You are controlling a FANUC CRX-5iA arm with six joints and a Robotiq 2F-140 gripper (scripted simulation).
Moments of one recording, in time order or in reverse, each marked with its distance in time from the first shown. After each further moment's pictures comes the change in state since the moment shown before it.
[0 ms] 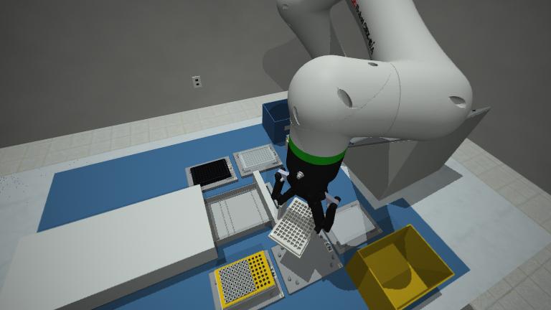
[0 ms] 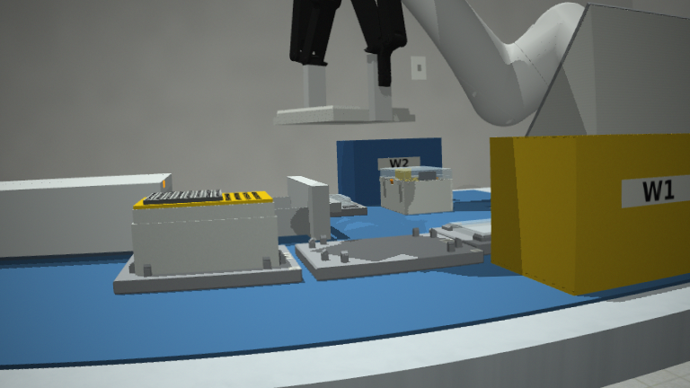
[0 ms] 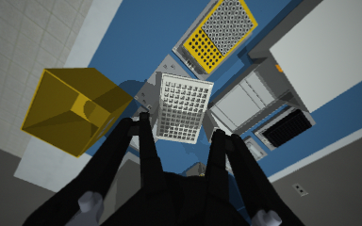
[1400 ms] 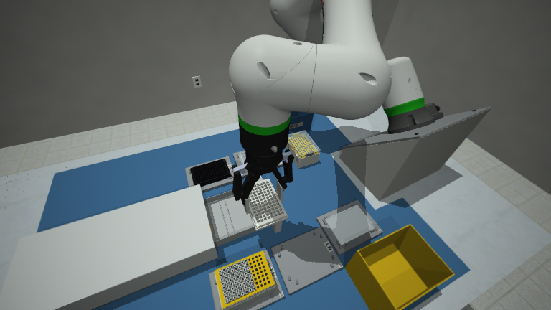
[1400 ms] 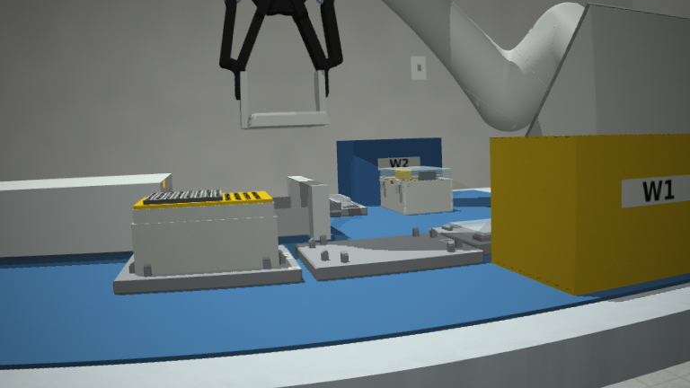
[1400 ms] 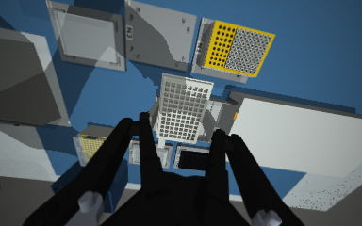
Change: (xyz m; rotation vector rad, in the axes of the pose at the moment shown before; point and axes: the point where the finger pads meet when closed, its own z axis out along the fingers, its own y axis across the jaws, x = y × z) arm -0.002 0.105 0.000 0.004 -0.001 -0.996
